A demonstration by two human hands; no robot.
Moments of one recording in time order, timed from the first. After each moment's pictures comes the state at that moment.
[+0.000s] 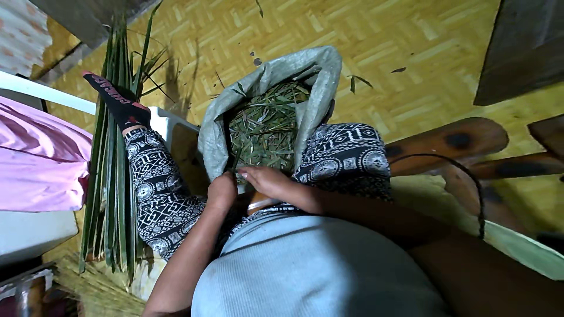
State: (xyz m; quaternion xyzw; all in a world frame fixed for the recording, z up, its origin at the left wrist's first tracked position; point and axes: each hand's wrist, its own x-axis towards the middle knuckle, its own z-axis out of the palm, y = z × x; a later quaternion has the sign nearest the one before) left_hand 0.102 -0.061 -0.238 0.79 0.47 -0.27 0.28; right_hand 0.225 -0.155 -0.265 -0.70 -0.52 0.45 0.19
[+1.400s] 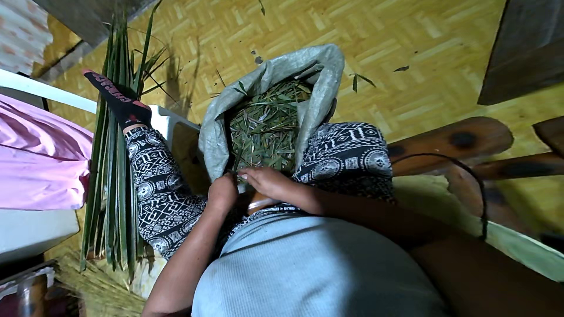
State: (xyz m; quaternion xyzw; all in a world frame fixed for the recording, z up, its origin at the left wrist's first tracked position) left_hand 0.098 -0.061 -0.237 0.79 0.46 -0.27 0.29; right_hand 0.224 -0.156 -0.266 -0.68 -0.52 0.47 0.20
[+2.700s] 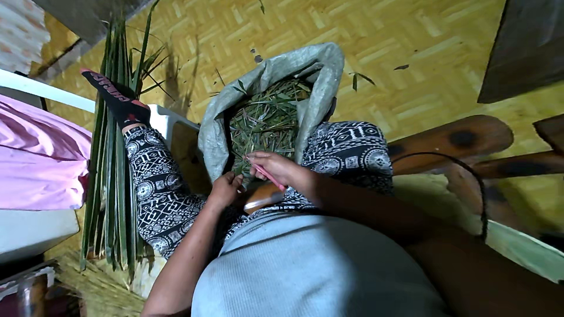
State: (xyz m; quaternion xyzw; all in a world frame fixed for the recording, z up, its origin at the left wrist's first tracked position) left_hand 0.086 -0.055 -0.248 0.69 0.46 -0.19 0.52; right_hand 0.246 -0.149 -0.294 -0.58 -0.13 0.66 0.47
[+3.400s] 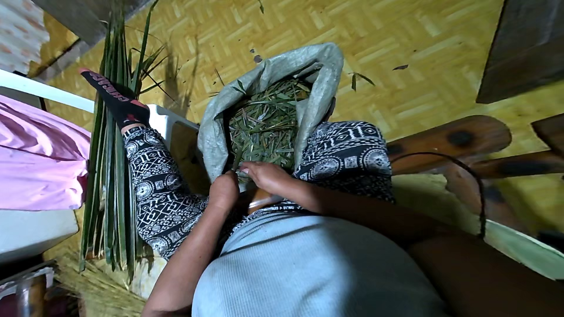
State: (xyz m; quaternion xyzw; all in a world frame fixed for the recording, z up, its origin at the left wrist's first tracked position) left_hand 0.101 -0.064 -0.245 0.80 0.46 -0.27 0.28; right_hand 0.228 -0.152 -0.279 -0.72 -0.52 0.42 0.16
